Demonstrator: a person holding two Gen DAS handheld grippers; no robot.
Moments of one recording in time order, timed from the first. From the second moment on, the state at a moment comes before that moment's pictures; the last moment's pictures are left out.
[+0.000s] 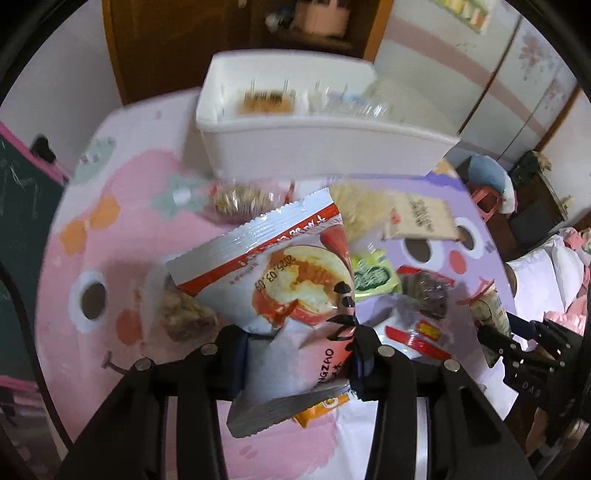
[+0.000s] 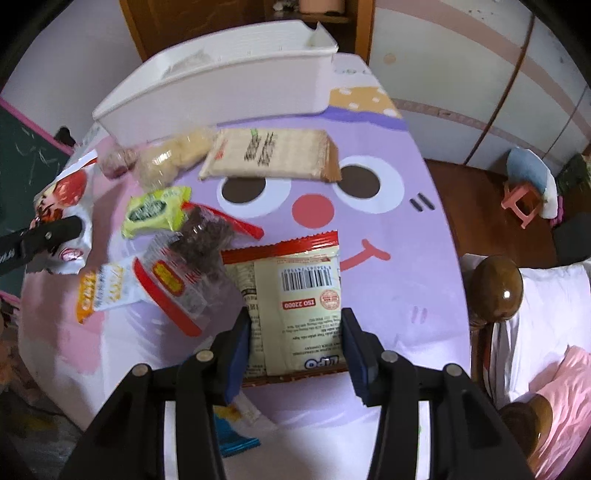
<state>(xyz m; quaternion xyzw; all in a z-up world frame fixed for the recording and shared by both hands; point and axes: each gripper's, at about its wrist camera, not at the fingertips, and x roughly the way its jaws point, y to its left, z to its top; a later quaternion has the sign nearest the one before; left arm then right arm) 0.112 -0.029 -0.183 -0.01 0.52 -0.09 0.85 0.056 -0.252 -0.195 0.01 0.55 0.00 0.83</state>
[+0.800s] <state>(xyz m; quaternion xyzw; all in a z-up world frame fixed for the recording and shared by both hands) 0.078 -0.029 -0.040 0.03 0.35 -0.14 0.93 0.070 -0.191 -0.097 -0.04 0.44 0.04 0.90</state>
